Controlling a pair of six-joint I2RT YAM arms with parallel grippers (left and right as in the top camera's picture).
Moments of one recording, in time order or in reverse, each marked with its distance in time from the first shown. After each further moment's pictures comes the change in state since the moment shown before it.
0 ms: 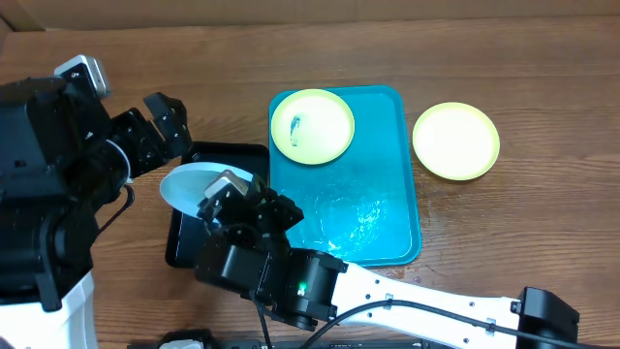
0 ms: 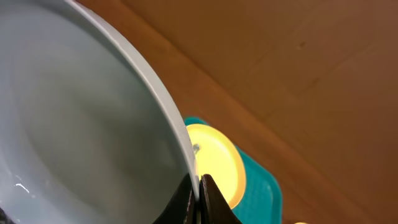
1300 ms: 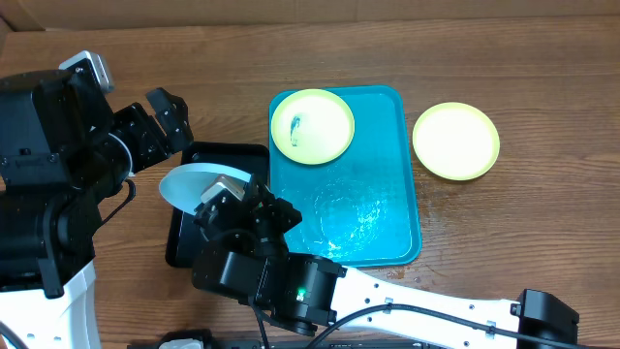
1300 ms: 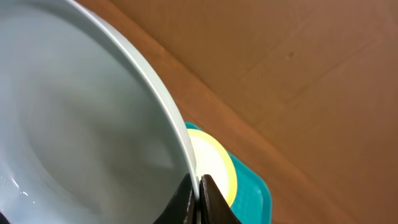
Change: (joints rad) left arm 0.000 0.023 0.000 0.001 -0.003 0.000; right arm 0.017 -0.002 0.000 0.018 0.047 -0.036
